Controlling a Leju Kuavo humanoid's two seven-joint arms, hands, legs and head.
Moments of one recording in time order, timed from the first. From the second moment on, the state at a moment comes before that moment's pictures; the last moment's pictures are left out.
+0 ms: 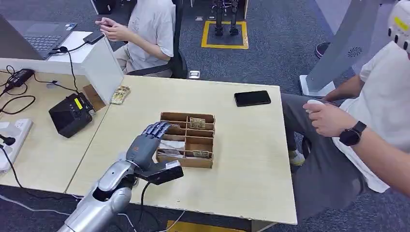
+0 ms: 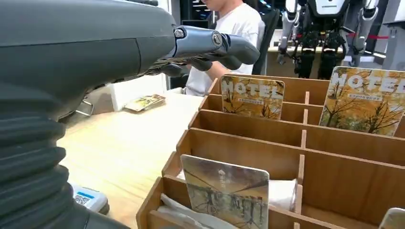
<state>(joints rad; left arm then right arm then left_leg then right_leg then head) -0.25 0.21 -0.50 -1.40 -0.92 0.11 -0.02 -0.03 0.08 -0.97 -0.21 1.57 -0.30 -0.11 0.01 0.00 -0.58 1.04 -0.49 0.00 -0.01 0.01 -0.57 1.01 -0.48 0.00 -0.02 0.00</state>
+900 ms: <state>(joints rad) -0.23 0.25 -0.50 -1.41 -0.91 0.09 -0.03 -0.03 0.08 -0.97 -0.21 1.57 -0.30 -0.11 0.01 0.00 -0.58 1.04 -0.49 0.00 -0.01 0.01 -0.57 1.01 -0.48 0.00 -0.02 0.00</state>
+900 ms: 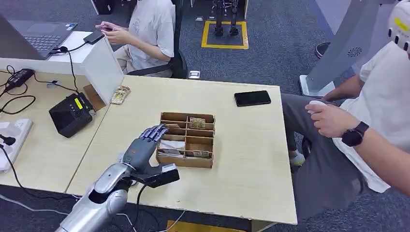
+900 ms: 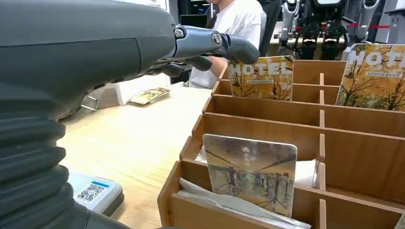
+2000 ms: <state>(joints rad) -0.23 0.25 -0.50 -1.44 -0.87 0.09 -0.04 -0.03 0.08 -0.97 -0.21 1.57 -0.30 -0.11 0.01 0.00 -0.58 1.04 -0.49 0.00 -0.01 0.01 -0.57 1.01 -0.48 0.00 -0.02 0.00</state>
